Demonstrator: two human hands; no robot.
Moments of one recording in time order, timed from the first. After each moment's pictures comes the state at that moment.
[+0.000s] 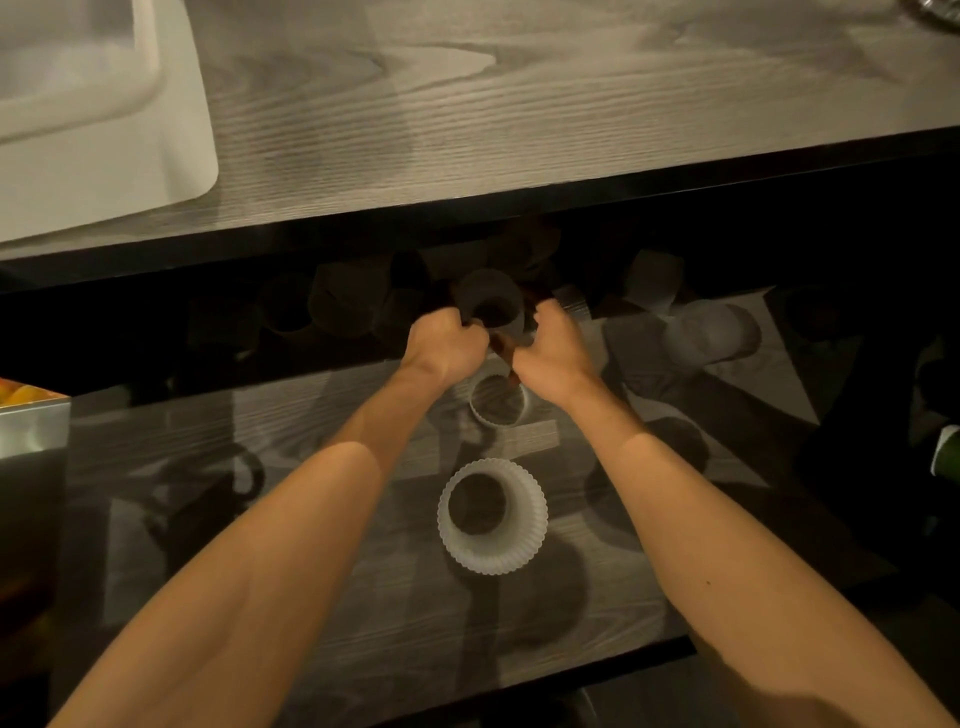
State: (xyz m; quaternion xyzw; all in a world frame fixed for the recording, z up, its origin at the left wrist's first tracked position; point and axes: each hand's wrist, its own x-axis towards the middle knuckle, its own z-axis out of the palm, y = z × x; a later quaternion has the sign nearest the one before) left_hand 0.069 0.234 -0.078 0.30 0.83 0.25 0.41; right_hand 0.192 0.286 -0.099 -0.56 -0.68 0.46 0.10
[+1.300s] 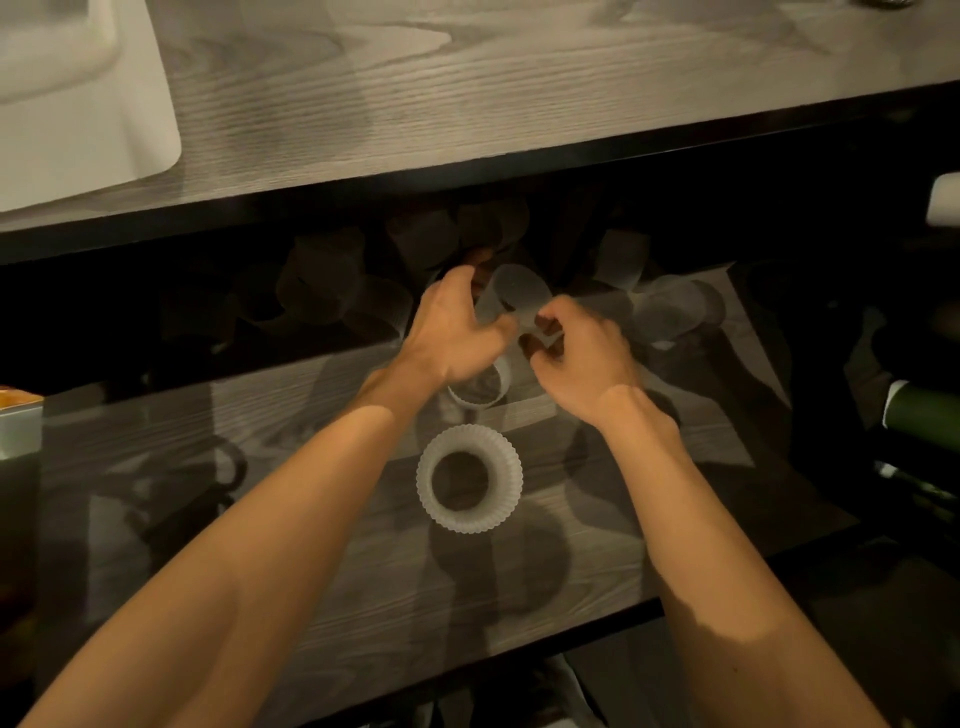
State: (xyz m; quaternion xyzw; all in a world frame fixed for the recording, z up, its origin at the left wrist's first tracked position) left_hand 0.095 0.222 -0.063 0.47 0.73 0.33 0.36; right_hand 0.260 0.261 -0.068 -0.53 -0.80 0.27 0.07
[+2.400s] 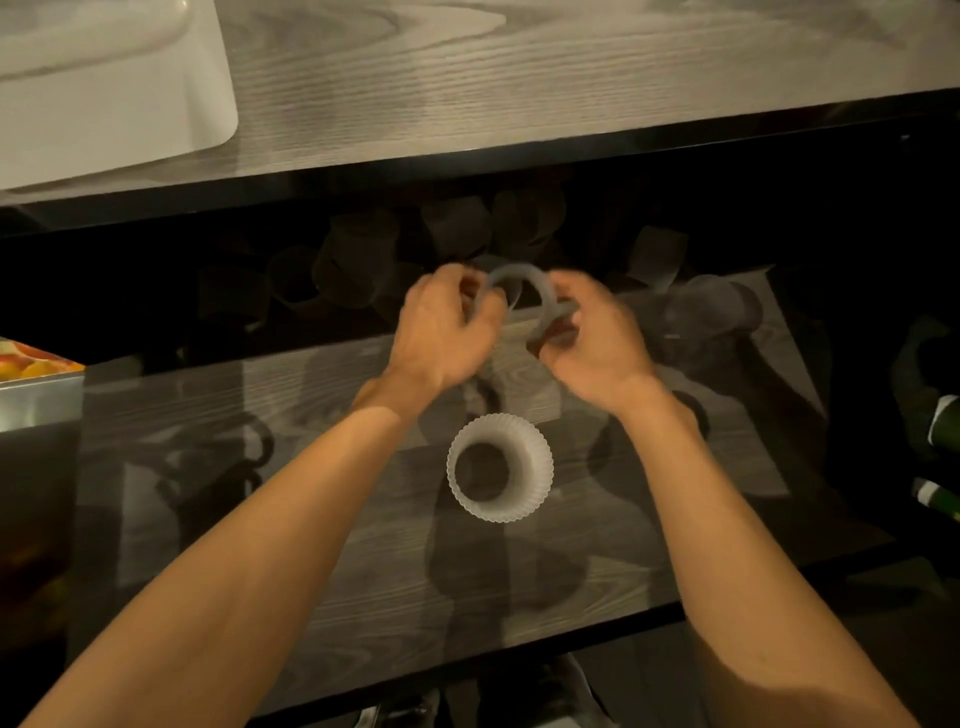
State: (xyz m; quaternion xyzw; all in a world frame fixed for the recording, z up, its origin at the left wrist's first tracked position) left_hand 0.073 0.195 -0.072 0.43 0.78 0.36 0.27; right_hand 0.241 0.264 -0.076 -0.48 -0.75 0.42 0.15
